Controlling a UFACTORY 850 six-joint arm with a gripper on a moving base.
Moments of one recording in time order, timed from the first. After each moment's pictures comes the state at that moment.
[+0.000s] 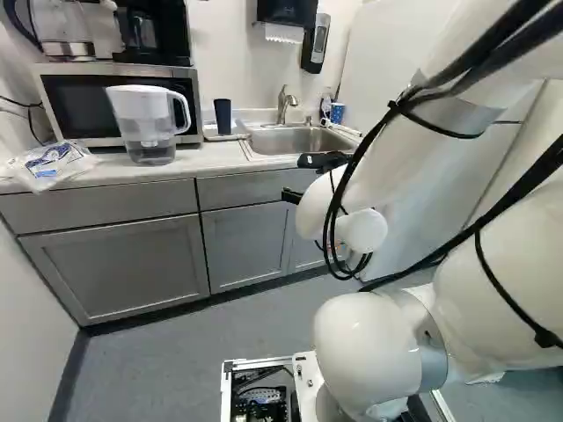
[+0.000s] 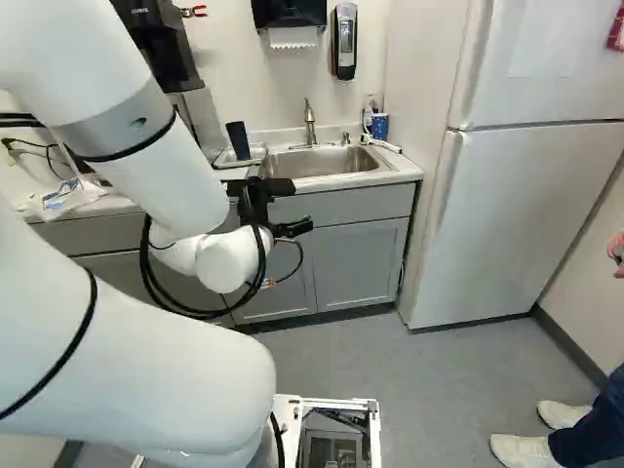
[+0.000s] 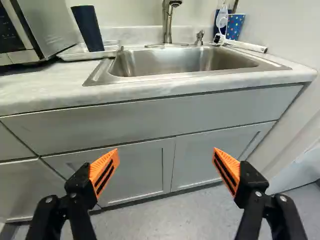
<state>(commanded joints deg) 0.1 15.8 -6.6 -0.4 47.7 0.3</state>
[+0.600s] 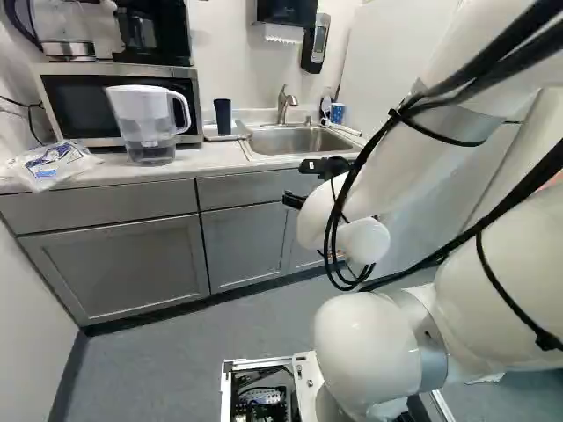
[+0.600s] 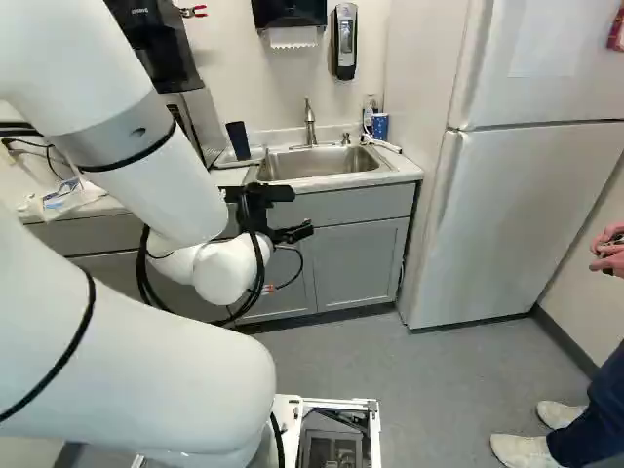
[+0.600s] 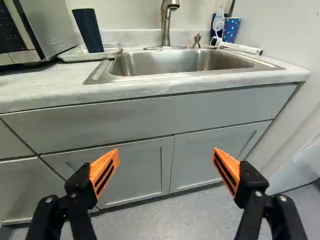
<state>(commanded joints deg) 0.0 16.0 -5.0 0.0 50.0 0.0</state>
